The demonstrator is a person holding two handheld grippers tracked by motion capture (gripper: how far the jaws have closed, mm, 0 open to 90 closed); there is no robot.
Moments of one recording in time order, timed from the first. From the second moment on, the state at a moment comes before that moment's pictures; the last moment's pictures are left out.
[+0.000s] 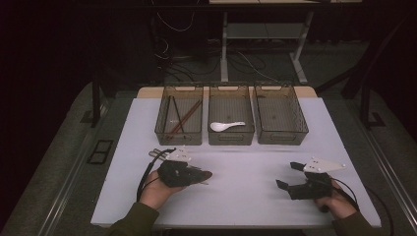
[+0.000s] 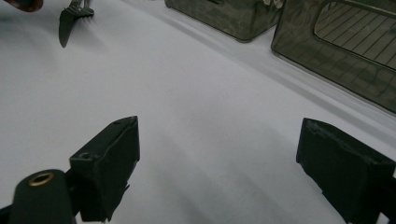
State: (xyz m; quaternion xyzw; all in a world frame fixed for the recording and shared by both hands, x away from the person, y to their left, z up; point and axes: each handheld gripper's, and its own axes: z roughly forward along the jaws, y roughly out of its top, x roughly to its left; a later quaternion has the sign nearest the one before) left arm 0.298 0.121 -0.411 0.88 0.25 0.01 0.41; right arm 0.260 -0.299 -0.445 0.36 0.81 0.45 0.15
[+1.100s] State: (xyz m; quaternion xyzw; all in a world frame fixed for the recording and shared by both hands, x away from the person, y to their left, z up) left arm 0.395 0.068 -0.360 0.86 0.24 0.07 0.45; right arm 0.261 -0.299 -0.445 0.36 0.81 0.45 0.15
